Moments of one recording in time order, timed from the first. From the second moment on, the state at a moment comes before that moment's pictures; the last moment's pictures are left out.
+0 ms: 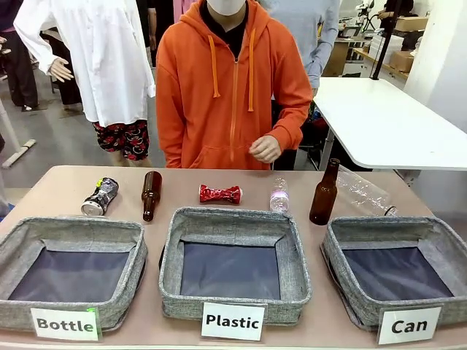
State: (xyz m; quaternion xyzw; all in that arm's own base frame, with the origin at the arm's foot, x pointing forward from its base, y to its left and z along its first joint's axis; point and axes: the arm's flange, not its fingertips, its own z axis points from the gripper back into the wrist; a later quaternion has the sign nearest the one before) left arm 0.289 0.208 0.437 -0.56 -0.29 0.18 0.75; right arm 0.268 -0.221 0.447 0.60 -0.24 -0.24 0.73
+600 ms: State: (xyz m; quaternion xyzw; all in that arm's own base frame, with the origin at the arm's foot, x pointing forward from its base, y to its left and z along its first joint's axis) left arm 0.363 0.079 0.514 -0.33 -0.30 0.03 0.90; right arm 0.268 -0.221 0.447 0.60 -0.24 -0.24 0.72
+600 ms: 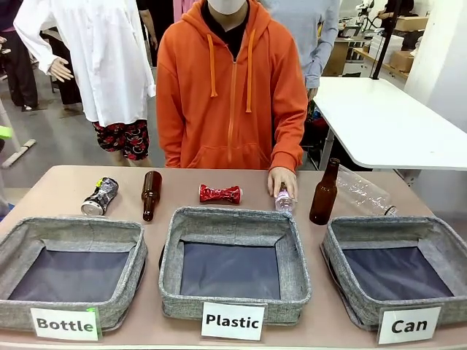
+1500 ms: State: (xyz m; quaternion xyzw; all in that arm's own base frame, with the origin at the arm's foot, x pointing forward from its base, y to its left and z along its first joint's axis) left arm 0.450 -0.015 0.481 -0.08 -0.31 -0.06 0.94; right arm 0.269 -0.221 0.446 0.60 -0.24 -0.24 0.72
